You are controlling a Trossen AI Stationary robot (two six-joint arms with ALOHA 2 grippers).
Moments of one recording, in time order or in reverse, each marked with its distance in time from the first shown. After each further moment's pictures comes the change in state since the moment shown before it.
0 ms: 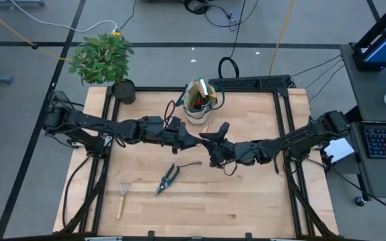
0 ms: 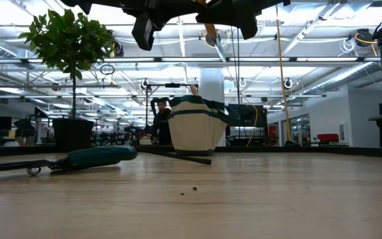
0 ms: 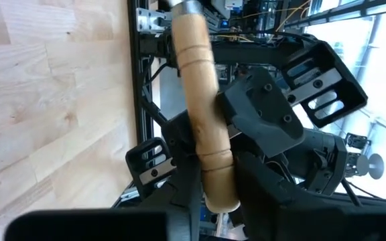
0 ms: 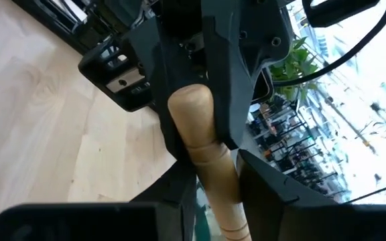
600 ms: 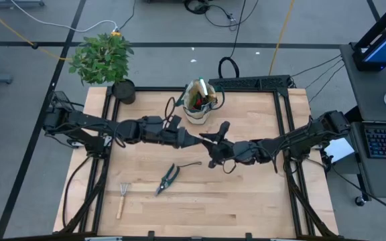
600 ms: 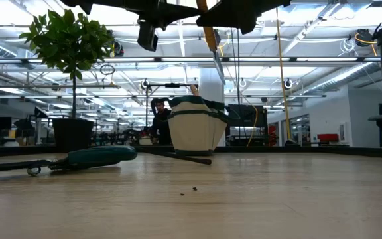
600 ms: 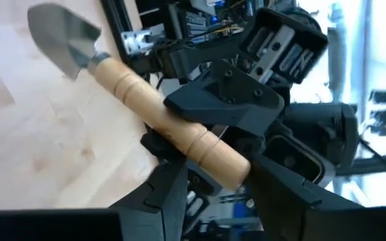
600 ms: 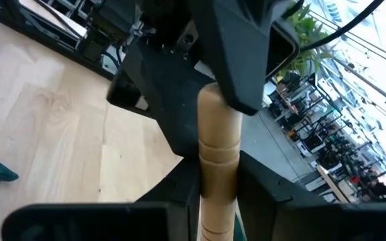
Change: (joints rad) left arm 0.012 -0.005 0.000 0.006 -0.003 0.264; right arm -0.001 -0.003 0.002 -0.052 -0.001 0.198
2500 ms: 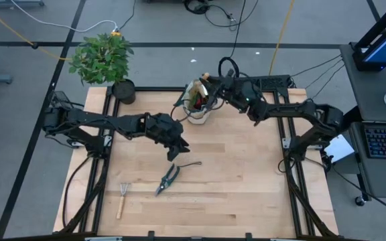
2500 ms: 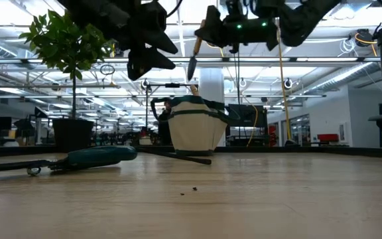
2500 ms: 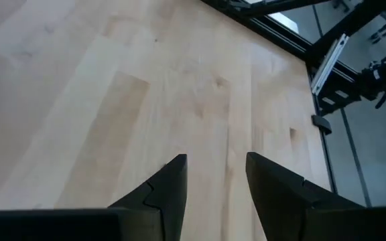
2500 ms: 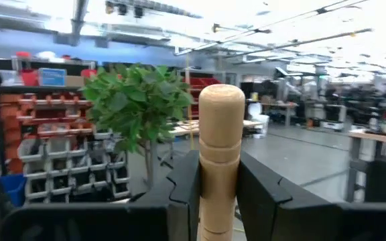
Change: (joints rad) left arm 0.101 -0.010 -0.001 -0.465 0.229 0.922; right arm -0.676 0.084 0.053 0.458 -0.607 0.573
